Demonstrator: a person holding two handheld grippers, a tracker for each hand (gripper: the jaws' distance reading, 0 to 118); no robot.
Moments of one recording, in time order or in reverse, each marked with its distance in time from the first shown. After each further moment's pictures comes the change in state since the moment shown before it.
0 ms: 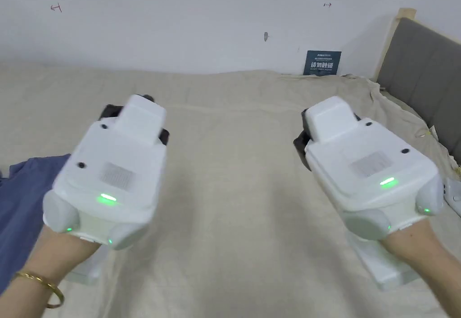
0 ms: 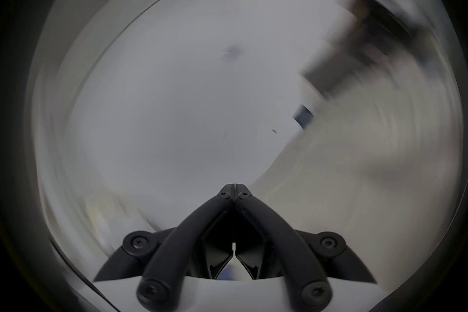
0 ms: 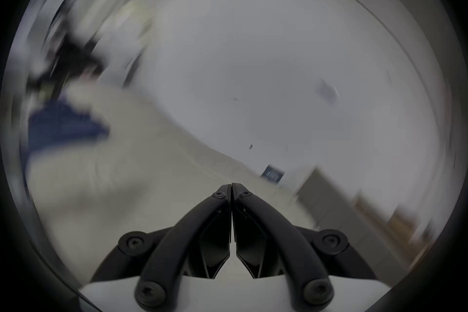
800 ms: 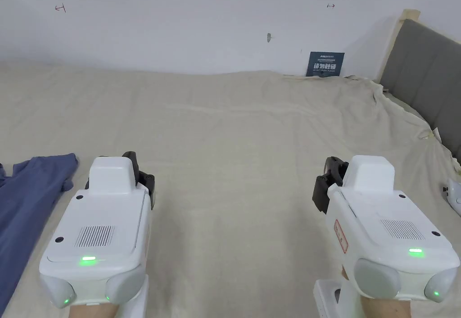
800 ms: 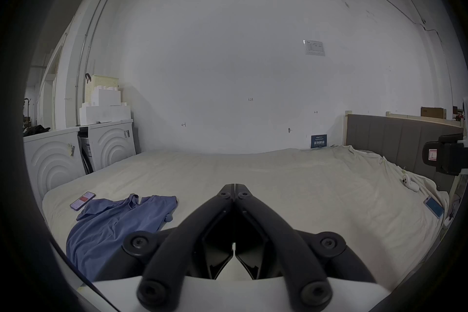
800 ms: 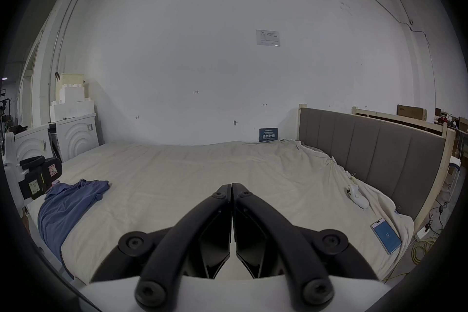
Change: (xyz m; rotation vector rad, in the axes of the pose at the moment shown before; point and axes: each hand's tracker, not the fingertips) left arm 0.016 -0.058 0.030 -0.094 0.064 0.199; right arm -0.011 -0.065 0.027 -0.059 -0.106 -0.314
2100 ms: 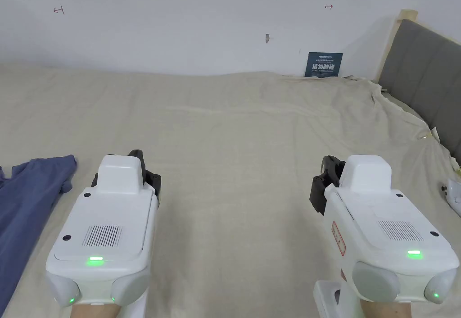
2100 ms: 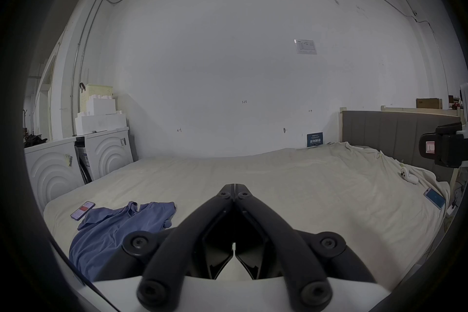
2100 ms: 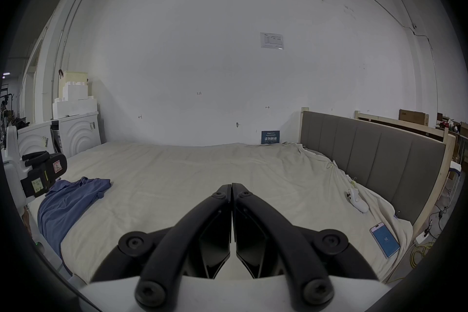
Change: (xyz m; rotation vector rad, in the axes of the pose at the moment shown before) left arm 0.009 0.007 0.007 0.017 -0.028 -0.047; right arm -0.008 0.008 0.010 0.011 0.015 0.019
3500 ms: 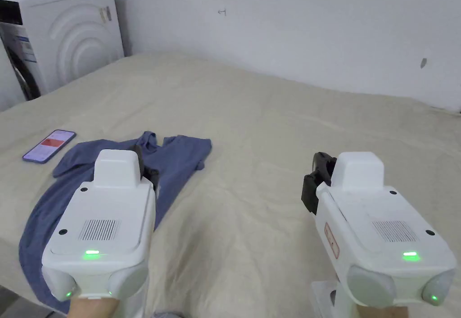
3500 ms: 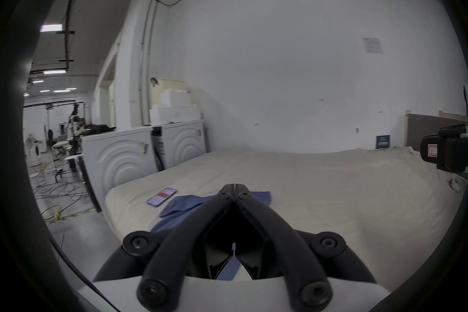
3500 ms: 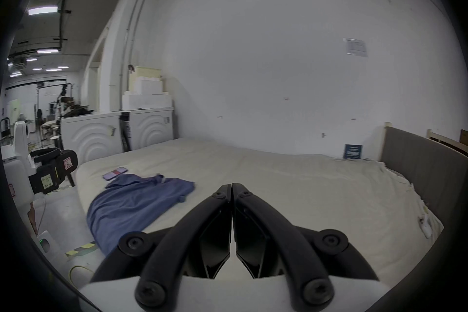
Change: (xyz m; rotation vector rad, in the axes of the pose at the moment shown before) left arm -0.157 -0.014 0.076 -0.031 0.449 0.054; right arm -0.169 0.016 -0.025 0.029 0.482 0.096
